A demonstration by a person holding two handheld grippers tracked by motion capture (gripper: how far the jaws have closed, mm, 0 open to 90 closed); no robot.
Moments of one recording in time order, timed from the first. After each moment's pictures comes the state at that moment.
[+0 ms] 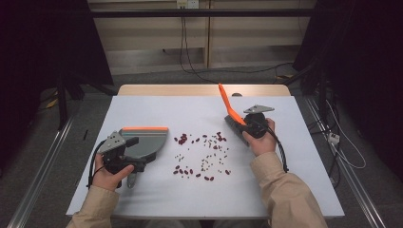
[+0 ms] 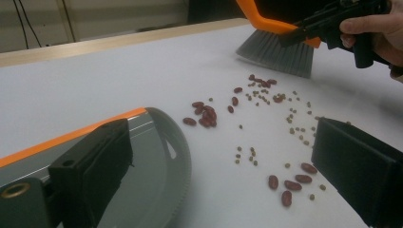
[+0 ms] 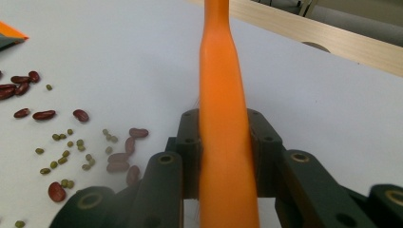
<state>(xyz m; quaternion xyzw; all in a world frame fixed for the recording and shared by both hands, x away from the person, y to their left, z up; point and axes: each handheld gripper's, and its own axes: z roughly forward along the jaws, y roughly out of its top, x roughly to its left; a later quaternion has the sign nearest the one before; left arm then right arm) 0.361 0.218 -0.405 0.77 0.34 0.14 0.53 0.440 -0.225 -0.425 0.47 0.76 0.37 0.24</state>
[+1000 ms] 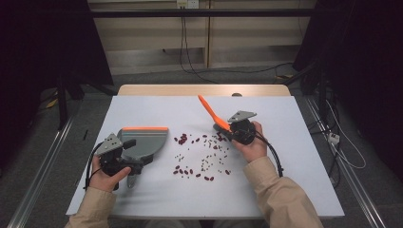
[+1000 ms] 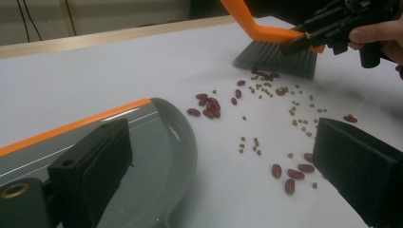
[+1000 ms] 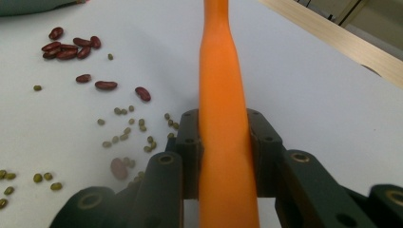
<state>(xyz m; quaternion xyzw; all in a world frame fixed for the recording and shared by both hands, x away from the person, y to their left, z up) 0.359 0.225 -0.409 0.76 0.35 0.14 0.52 0.423 -0.185 -0.425 0.38 0.82 0.34 0.24</state>
